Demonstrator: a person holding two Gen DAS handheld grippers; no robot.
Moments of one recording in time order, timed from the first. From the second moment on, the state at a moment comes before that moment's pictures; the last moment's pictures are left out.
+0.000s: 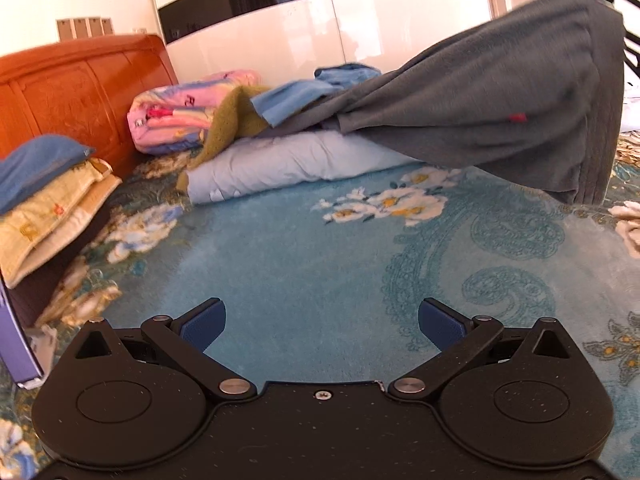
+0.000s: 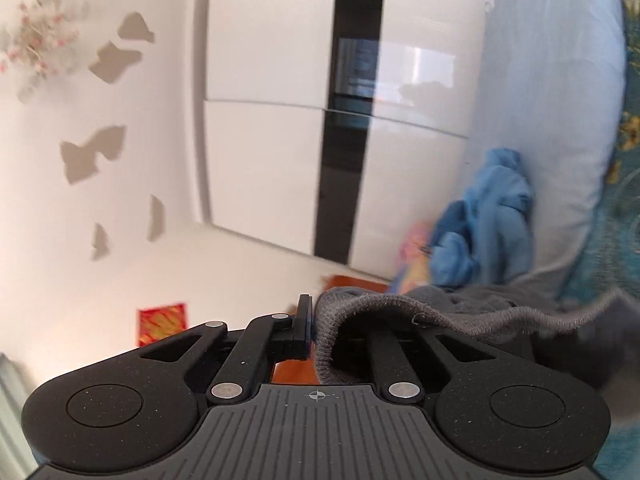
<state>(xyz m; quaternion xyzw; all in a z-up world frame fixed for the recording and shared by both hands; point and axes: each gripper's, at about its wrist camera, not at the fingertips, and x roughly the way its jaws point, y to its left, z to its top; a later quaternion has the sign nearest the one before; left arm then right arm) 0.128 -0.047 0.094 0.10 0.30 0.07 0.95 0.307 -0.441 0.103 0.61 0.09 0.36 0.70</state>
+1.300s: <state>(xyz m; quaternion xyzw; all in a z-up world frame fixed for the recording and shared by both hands) 0.182 -0.130 0.095 -0.01 0.29 -0.11 0.95 0.087 -0.666 0.137 0.42 0.10 0.13 0.89</state>
